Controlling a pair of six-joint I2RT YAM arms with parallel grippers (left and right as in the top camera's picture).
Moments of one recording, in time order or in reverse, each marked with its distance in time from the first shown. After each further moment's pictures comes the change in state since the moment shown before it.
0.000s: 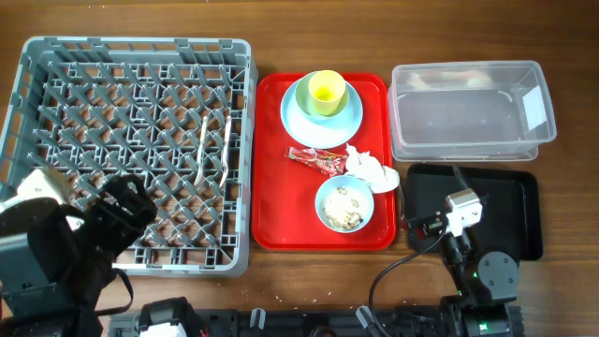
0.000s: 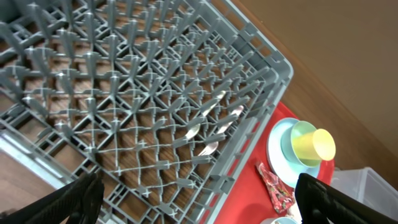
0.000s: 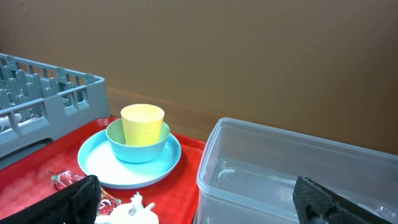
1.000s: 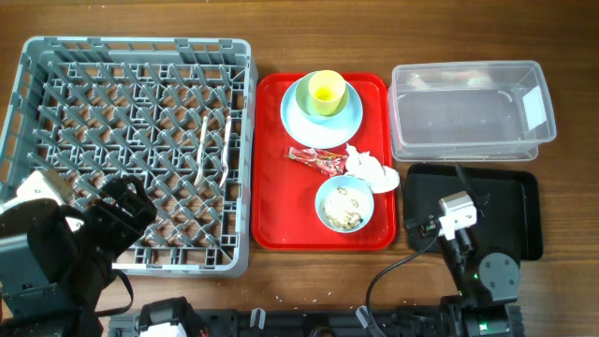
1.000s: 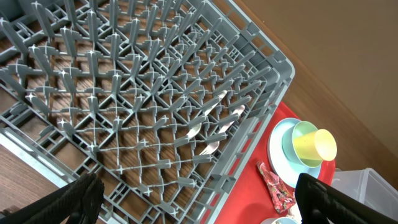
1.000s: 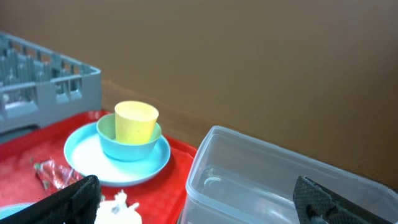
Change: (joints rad) left arm 0.005 -0.002 0.000 -0.004 0.000 0.000; right arm 0.000 0.000 0.000 0.011 -0.013 -0.146
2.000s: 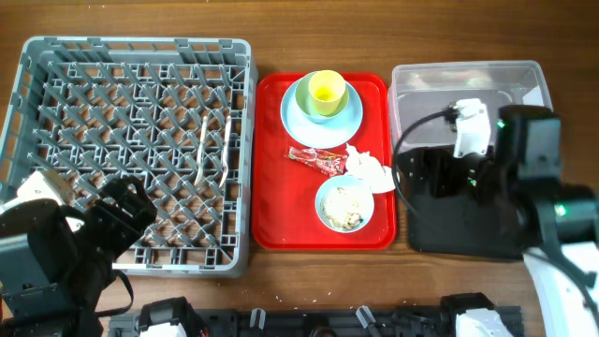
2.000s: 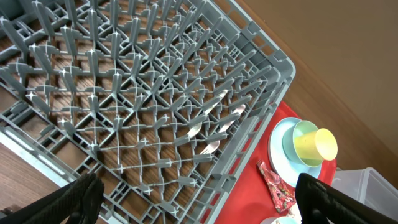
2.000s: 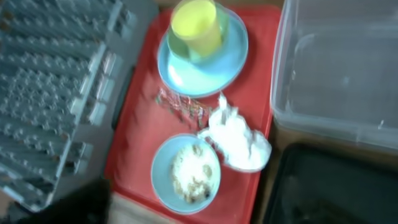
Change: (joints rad) left arm 0.000 0.000 0.000 -0.003 0.000 0.000; right arm 0.000 1.039 1.158 -1.080 -0.166 0.362
